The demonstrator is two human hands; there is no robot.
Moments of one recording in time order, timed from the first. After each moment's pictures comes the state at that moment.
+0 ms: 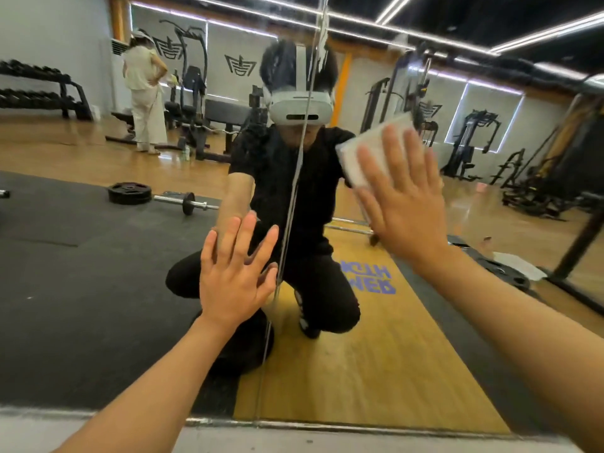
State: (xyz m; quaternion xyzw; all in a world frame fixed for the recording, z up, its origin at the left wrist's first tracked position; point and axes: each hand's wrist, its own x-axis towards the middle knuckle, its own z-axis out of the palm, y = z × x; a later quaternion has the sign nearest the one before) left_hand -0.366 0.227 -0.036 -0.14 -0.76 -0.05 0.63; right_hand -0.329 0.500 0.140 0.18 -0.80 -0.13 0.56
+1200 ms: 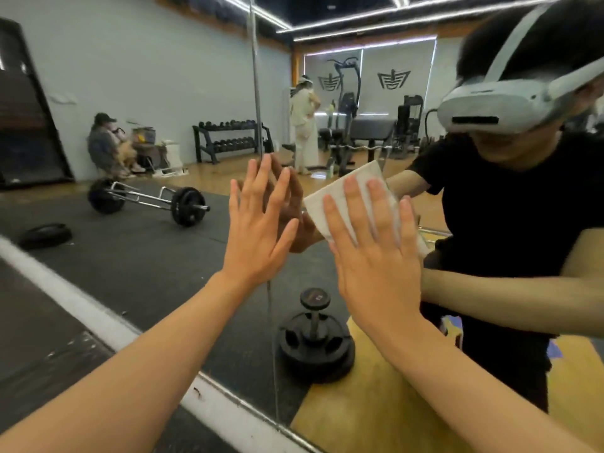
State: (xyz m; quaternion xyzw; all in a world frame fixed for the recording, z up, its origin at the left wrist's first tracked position) left_hand -0.323 0.303 0.102 -0.09 -0.83 -0.06 0.54; right_hand -0.336 0.520 0.092 0.27 -0.76 0.00 0.59
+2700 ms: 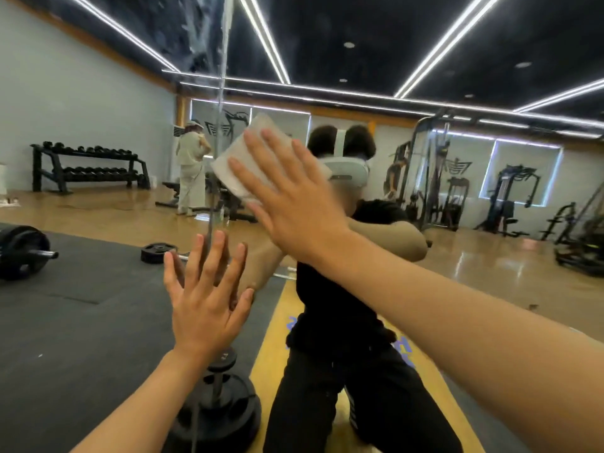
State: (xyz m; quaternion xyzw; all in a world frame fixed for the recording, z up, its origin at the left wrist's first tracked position) left_hand -0.357 0.309 0.079 -0.09 -0.74 -0.07 0.67; right_hand -0.338 0.477 0.261 0.30 -0.75 -0.21 0.56
